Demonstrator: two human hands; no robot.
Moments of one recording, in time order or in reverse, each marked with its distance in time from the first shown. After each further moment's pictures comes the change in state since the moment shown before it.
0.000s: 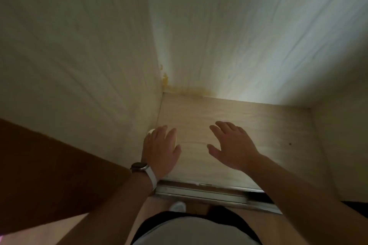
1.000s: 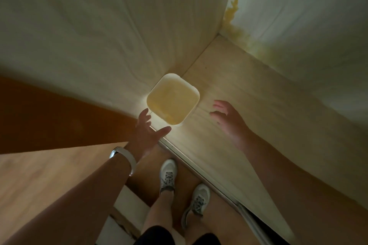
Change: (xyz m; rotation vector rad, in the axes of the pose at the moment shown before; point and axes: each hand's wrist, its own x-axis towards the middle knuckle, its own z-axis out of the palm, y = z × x) left_hand -0.050 -0.052 0.212 -1.125 0.084 -1.085; right_hand 0.147 0.019 0.198 1.130 -0.517 0.271
